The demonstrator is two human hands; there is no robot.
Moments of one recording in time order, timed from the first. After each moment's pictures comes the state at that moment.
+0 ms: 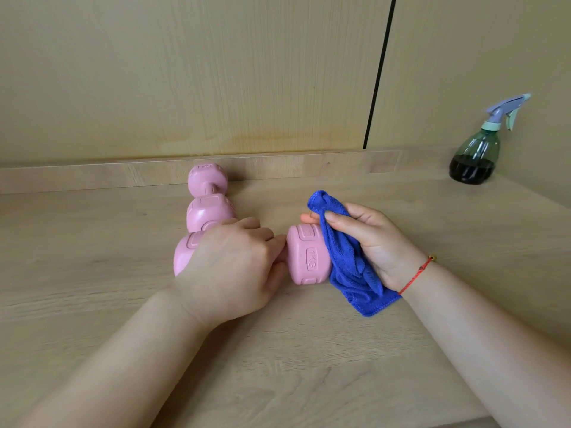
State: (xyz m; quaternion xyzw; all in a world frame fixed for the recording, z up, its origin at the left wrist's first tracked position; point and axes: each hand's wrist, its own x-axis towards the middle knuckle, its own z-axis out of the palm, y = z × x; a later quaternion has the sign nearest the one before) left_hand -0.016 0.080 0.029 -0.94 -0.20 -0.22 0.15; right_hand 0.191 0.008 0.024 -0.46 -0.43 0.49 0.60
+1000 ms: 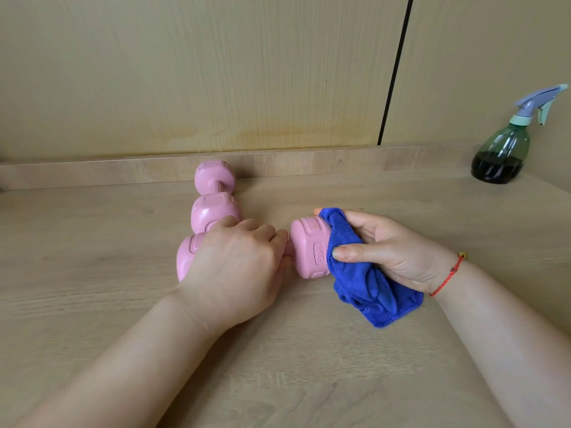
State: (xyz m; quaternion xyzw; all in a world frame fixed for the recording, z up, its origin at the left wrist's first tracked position) left_hand -0.009 0.083 0.024 -0.92 -0.25 -0.21 0.21; right_hand 0.219 0.013 0.017 -0.46 -0.54 0.53 0.46
